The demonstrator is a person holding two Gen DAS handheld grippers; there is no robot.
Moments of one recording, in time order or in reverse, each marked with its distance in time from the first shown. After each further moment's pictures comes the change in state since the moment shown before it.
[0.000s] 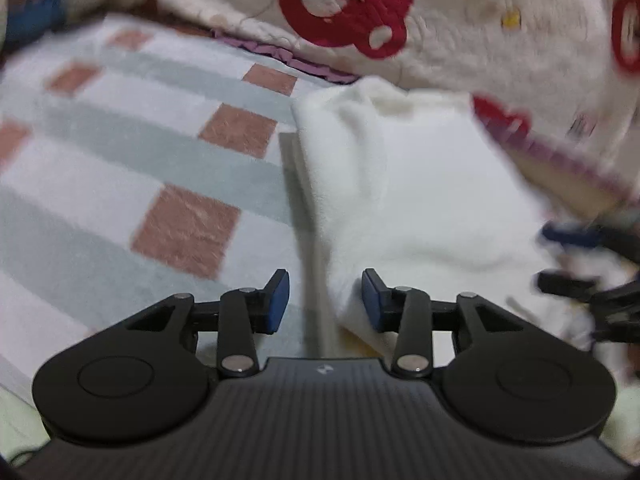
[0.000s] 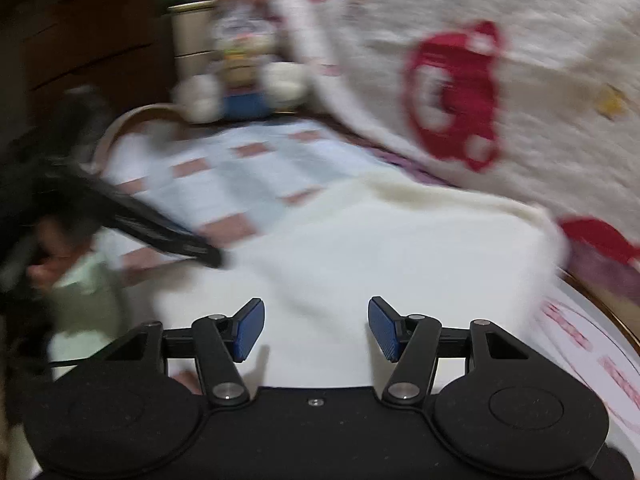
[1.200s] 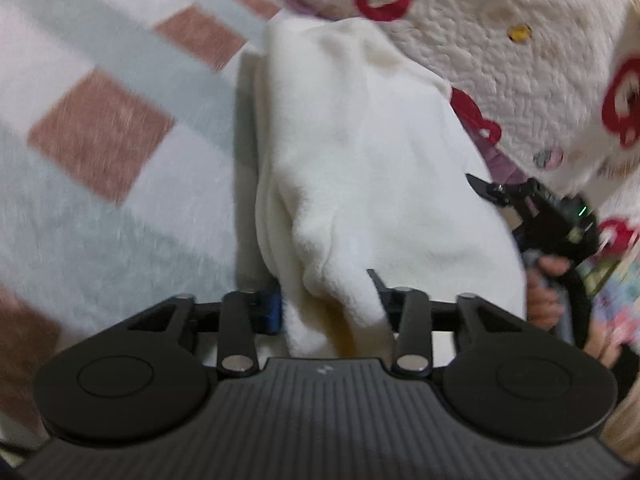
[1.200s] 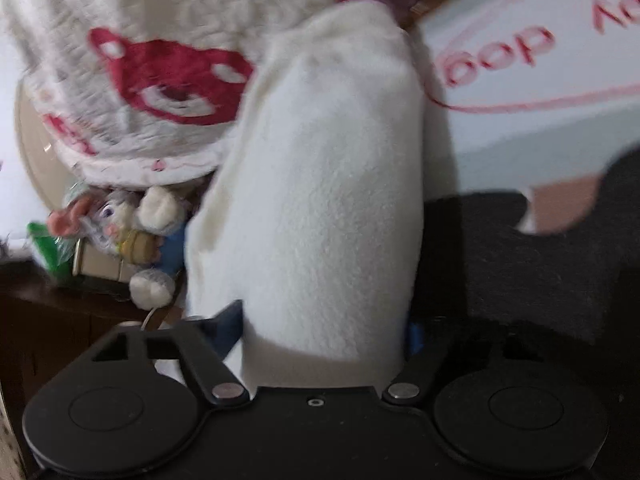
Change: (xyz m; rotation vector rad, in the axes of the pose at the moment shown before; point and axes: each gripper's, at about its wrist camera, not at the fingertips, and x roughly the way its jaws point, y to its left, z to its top) left arm 0.053 0.004 -0.015 -0.069 0.091 -0.133; right arm 0.083 -0.180 -0.051 1.039 0.051 0.357
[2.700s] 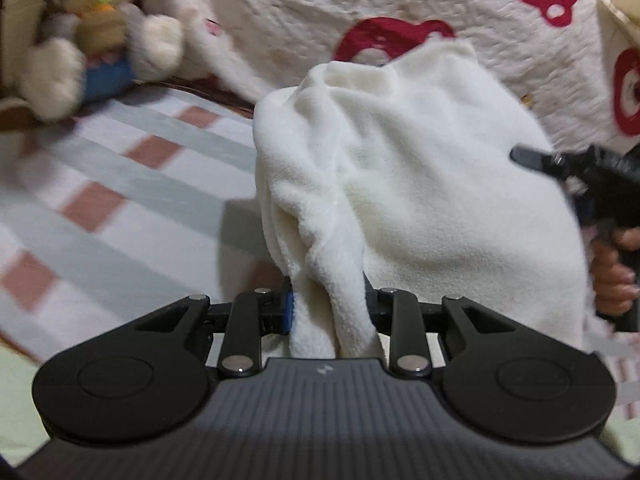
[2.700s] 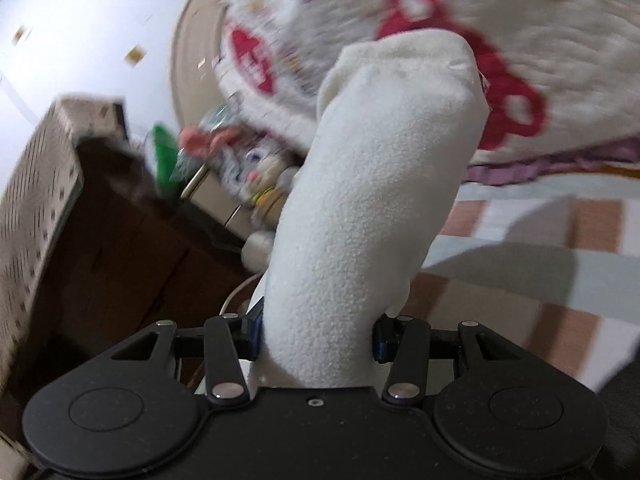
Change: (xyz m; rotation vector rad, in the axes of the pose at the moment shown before) left arm -0.152 -0.004 0.018 0.173 -0.269 0.339; right arm 0.040 0.187 -0.034 -0.427 -0.026 0.247
